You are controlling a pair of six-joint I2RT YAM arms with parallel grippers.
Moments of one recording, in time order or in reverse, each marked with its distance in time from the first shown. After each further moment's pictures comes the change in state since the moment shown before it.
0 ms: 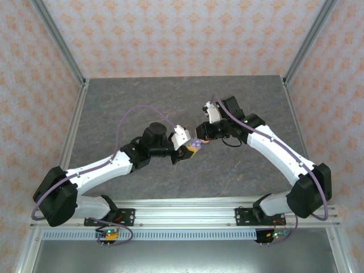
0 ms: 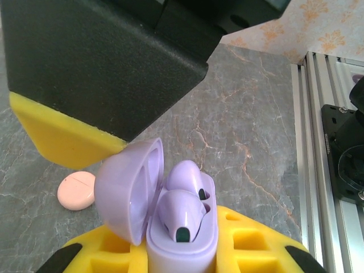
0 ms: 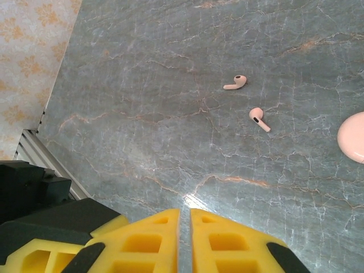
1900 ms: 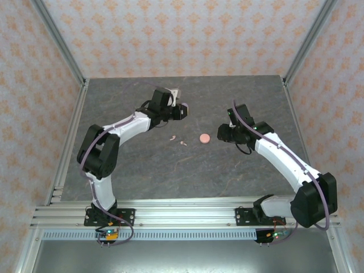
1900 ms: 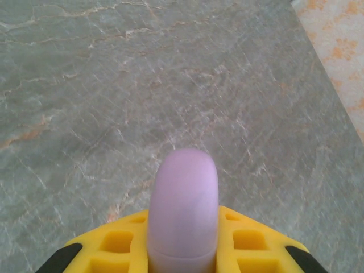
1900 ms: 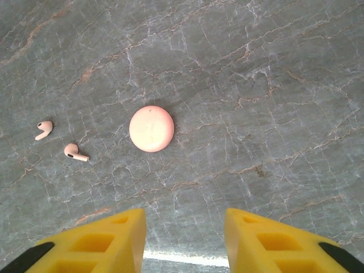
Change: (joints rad) left arm 0.303 0.608 0.576 -0.162 -0.158 -0.606; right arm -0.111 -0.101 -0.171 -0.031 0.484 0.167
